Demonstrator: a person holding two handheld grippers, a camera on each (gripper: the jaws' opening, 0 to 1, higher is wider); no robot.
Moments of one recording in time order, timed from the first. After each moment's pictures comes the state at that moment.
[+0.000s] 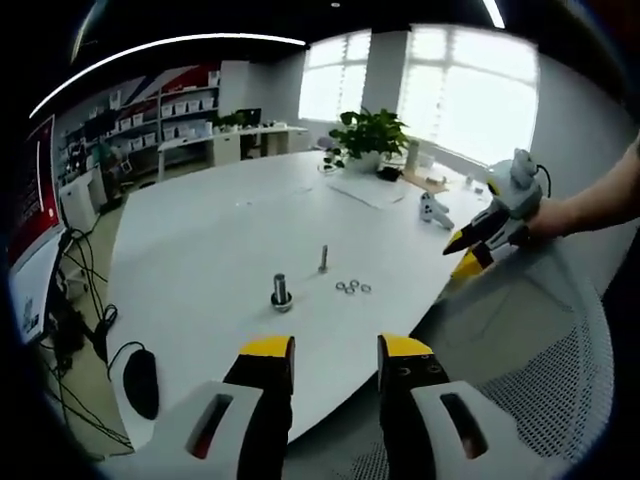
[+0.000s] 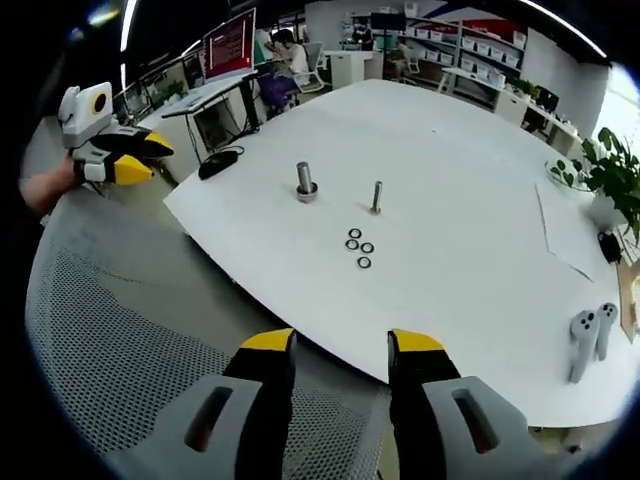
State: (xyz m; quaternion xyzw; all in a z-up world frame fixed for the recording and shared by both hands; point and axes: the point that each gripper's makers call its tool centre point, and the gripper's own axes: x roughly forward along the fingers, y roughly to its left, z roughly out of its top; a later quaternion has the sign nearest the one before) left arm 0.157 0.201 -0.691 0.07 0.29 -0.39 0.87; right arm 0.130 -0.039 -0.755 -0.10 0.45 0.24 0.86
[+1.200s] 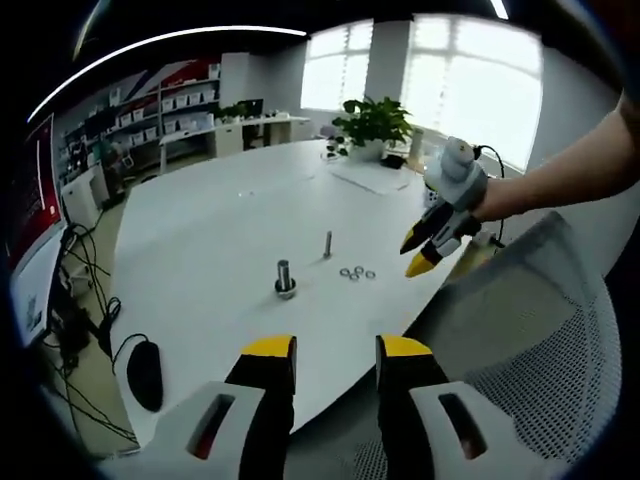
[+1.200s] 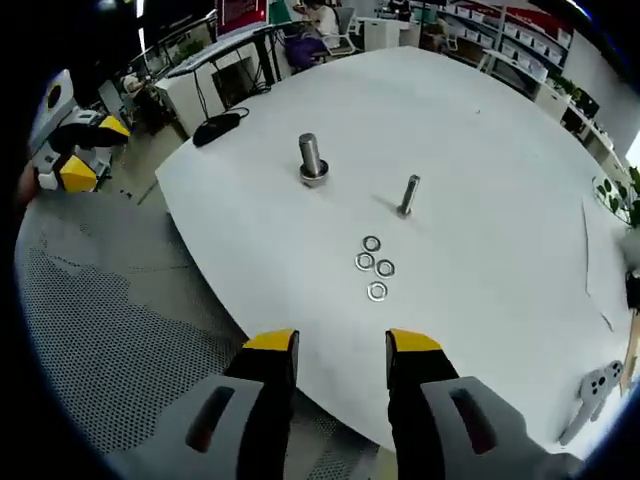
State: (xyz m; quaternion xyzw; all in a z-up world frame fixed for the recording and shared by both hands) left arm 0.151 0.205 -0.702 0.09 0.31 -0.39 0.86; right arm 0.201 -0.001 -0.812 -0.15 0.51 0.29 0.80
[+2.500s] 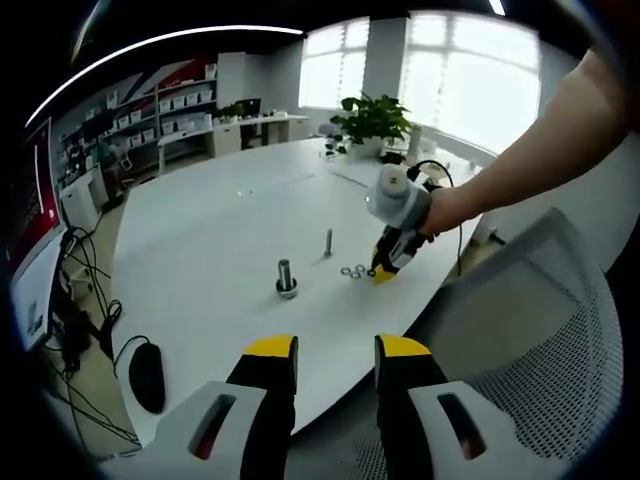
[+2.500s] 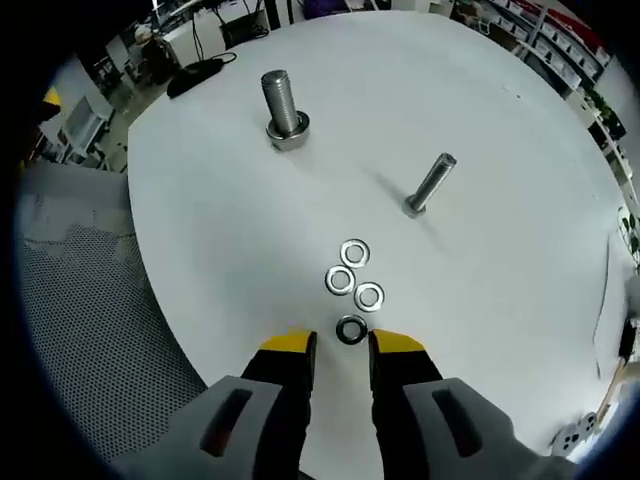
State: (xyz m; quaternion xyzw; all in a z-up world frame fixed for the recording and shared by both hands) left arm 0.154 0.207 -0.702 0.09 0.31 -0.39 0.86; right arm 0.234 -0.001 -0.867 -0.23 0.55 0.31 0.74
